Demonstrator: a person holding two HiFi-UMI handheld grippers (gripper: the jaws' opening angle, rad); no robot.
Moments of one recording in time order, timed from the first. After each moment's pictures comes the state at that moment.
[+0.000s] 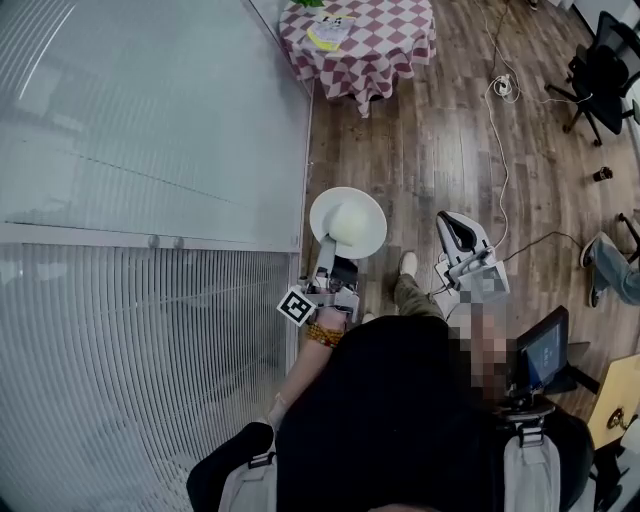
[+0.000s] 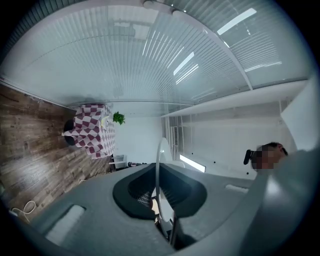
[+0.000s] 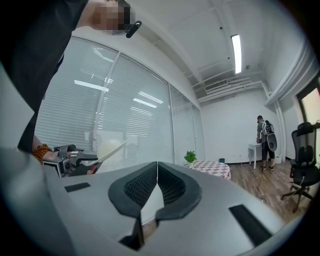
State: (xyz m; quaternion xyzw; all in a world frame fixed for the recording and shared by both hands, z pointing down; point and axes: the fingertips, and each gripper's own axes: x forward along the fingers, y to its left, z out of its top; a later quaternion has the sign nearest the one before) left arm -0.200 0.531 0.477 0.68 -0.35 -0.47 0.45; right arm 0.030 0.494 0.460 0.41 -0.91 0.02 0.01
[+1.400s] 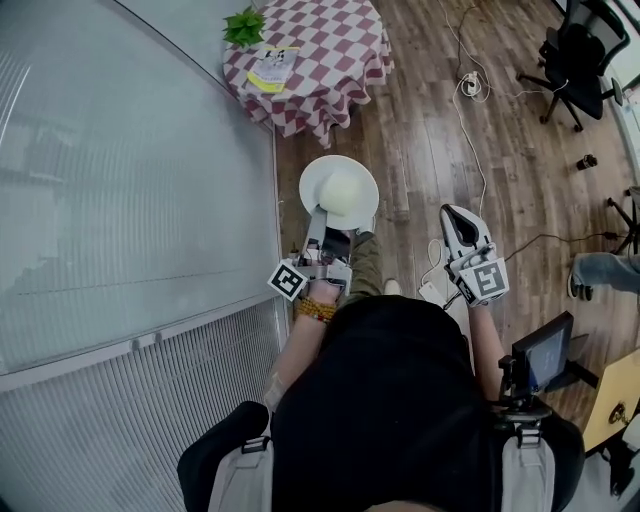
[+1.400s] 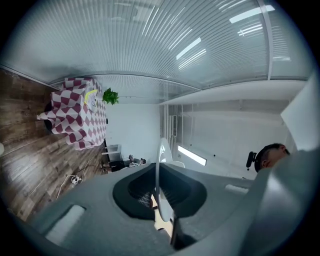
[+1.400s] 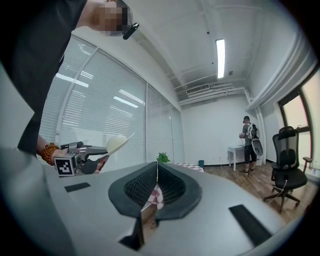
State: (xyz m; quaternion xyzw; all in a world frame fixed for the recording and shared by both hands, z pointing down) left arm -0.074 0.275 0.469 0.71 -0.29 -0.44 0.46; right arm 0.174 0.314 0.471 0.50 -0.87 0.02 -0.01
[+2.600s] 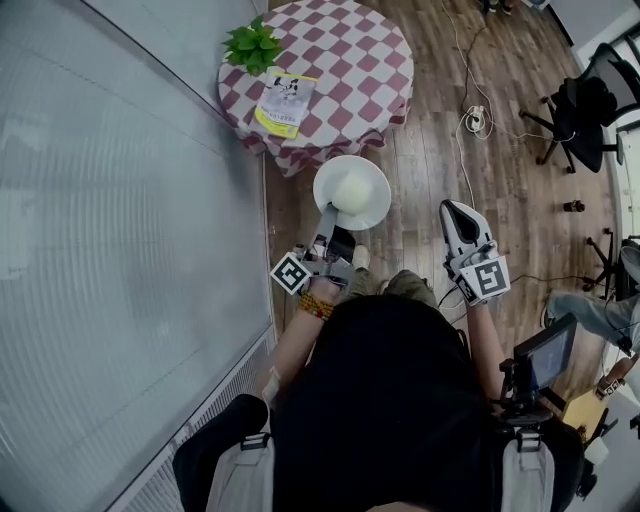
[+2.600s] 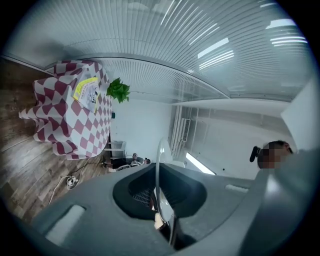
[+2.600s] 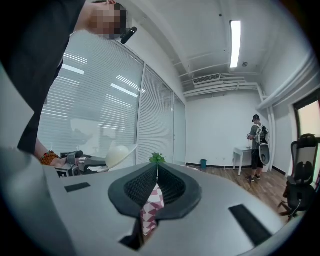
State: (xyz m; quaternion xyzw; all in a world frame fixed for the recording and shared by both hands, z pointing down) left arm -0.143 -0.038 0.498 0.67 -0.26 -0.44 0.53; right arm 0.076 -0.012 0.436 0.49 -0.87 0.01 0.05
